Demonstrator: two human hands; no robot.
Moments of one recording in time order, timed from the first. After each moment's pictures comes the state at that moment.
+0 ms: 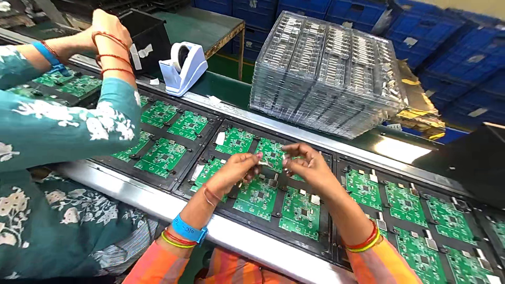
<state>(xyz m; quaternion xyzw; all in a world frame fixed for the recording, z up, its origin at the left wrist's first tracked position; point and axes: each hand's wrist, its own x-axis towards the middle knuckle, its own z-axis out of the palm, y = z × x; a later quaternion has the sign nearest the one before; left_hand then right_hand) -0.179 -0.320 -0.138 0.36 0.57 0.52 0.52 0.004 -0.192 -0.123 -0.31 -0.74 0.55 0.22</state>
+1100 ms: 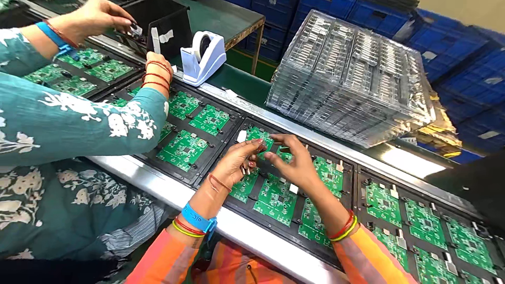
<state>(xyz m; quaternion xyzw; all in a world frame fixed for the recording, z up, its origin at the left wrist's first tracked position) -0.202 -0.311 -0.148 0.11 0.46 0.68 0.55 -0.057 -0.199 -0.143 -0.18 -0.88 0.33 0.27</state>
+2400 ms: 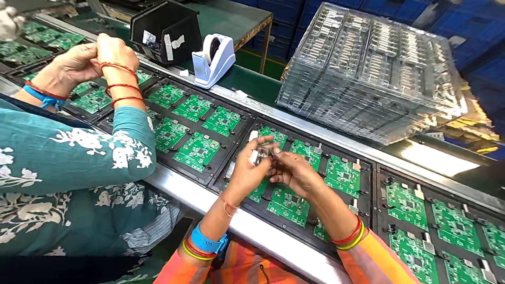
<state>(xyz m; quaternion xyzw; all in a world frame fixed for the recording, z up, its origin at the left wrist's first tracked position) -0.181 -0.356 -0.150 0.43 0.57 0.64 0.28 -0.070 -0.235 -0.137 -0.27 -0.53 0.79 0.13</state>
